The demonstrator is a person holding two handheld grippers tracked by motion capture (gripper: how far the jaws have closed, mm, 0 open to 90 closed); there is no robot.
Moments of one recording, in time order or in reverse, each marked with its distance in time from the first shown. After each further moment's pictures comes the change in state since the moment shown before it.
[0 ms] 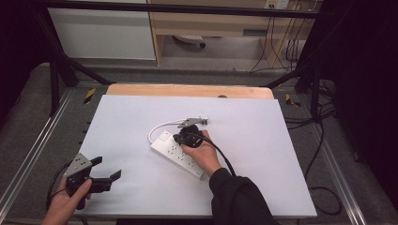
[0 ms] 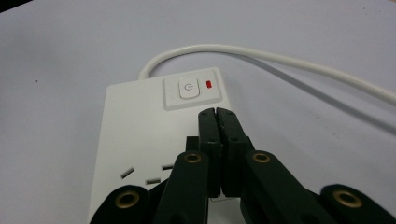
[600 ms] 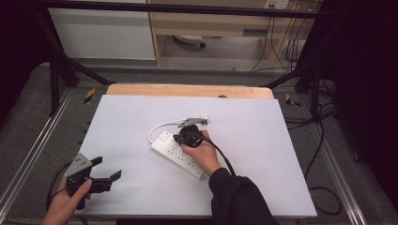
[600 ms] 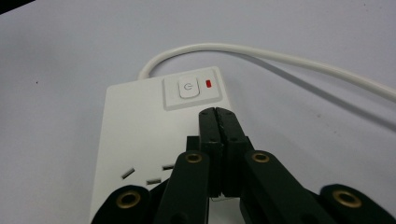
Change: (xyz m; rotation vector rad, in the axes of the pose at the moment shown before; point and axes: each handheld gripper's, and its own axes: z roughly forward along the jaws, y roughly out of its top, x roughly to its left) left arm 0.000 0.000 0.000 0.002 0.000 -0.001; right arm 0.000 0.001 0.000 0.006 0.002 0.012
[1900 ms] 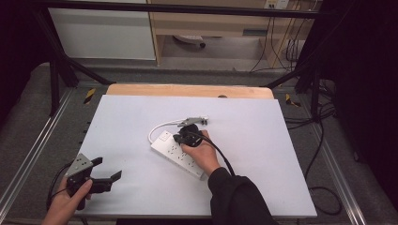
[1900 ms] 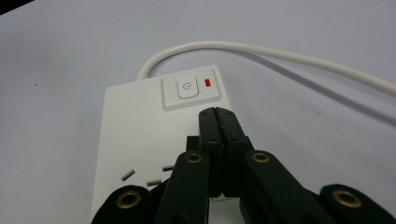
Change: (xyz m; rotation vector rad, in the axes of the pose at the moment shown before) left arm 0.000 -0.001 0.001 0.014 0.002 0.006; right arm 0.000 0.001 0.001 0.012 -0.003 0.022
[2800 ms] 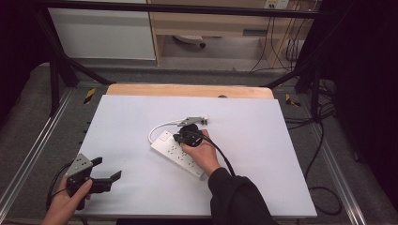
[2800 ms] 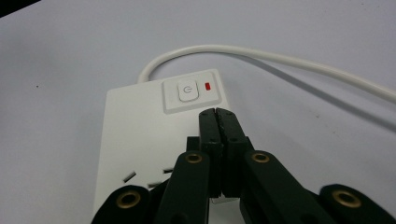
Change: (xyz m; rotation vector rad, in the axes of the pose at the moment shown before) left arm 0.000 0.000 0.000 0.000 0.003 0.002; right arm 0.000 0.002 -0.002 -0.004 -0.001 -0.008
